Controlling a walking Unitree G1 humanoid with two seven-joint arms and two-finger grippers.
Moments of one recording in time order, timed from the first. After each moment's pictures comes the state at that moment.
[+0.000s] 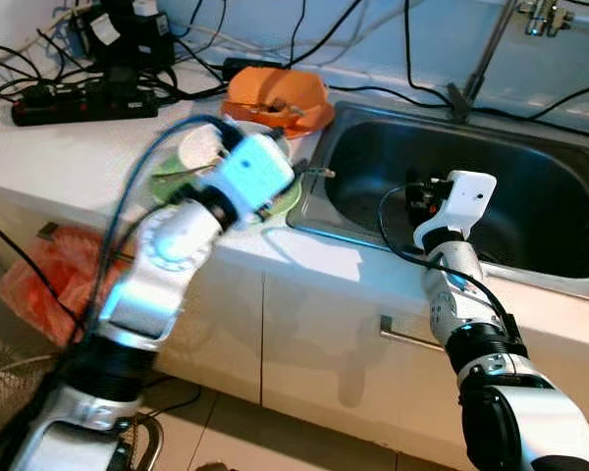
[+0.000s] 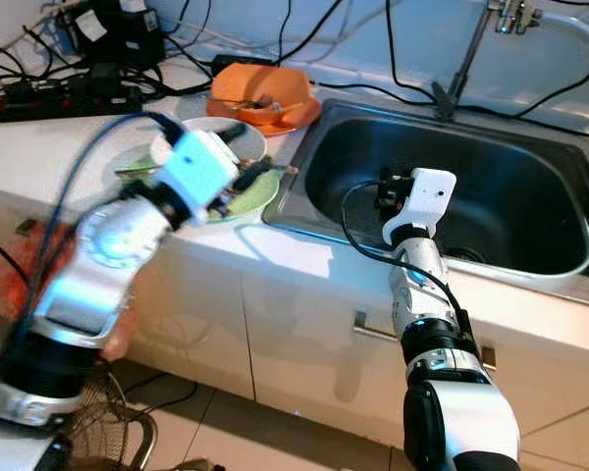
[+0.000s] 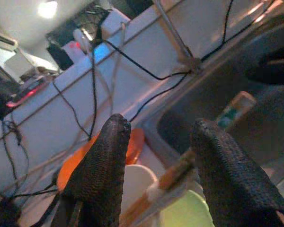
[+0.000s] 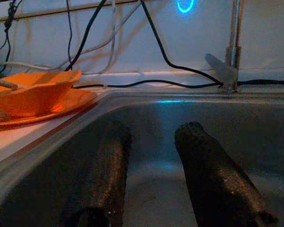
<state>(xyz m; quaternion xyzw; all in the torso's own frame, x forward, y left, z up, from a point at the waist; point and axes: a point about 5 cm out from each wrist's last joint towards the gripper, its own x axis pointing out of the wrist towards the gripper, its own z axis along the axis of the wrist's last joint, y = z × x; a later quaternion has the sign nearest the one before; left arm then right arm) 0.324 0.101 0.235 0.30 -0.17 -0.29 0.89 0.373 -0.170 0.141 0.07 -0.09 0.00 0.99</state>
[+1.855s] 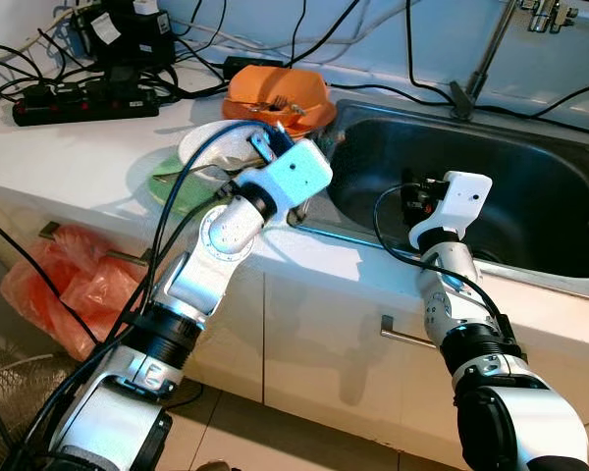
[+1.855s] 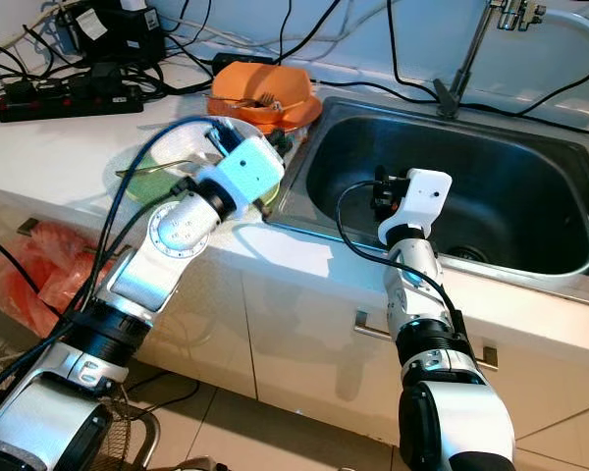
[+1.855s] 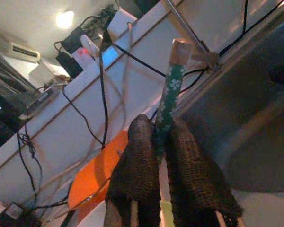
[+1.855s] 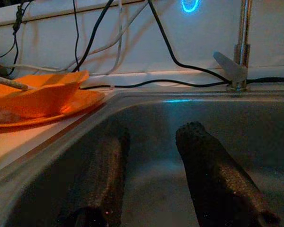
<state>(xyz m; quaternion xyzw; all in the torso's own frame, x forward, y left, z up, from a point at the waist) 0.353 0.070 0.226 0.34 -0.20 -0.24 0.89 0.372 -0.164 0.141 0.07 -0.09 0.00 0.99</state>
